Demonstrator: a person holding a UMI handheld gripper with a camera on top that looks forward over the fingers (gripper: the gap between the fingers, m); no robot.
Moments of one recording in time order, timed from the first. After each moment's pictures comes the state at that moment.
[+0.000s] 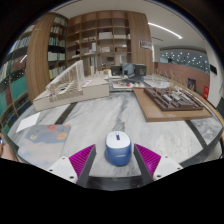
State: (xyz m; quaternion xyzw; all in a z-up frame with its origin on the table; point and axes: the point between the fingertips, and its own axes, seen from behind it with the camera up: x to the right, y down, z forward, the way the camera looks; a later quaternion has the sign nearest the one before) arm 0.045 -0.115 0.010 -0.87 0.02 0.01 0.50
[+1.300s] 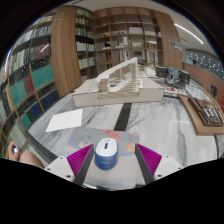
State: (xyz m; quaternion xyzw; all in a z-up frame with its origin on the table) arm -0.187 -0.105 0.046 -0.88 -0.09 0.09 0.46
